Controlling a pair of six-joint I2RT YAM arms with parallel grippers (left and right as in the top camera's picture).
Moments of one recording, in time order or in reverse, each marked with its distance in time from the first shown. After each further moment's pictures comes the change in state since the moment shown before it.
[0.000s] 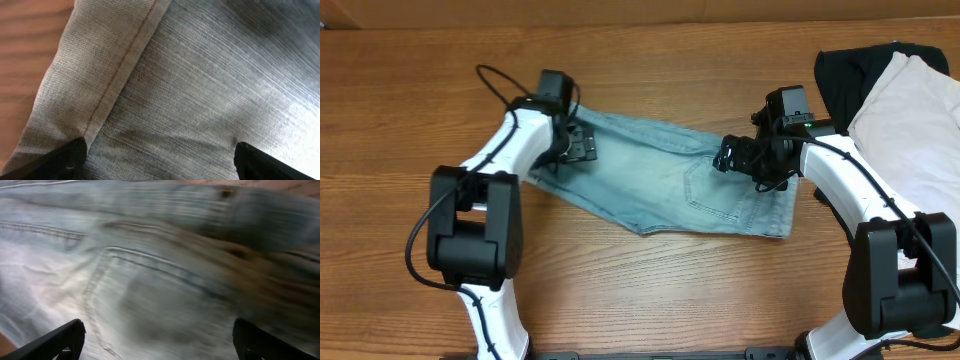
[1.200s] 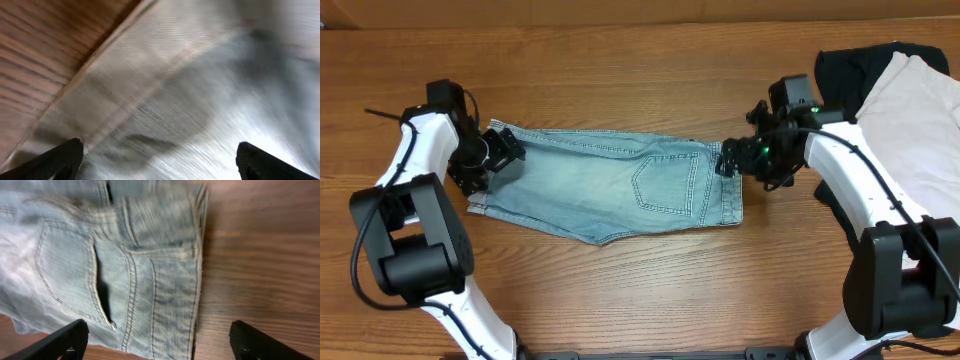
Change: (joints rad) left arm 0.359 -0.058 0.008 -0.138 0.205 -0.071; right arm 0.000 -0.002 0.105 -0.212 -0.036 -0.173
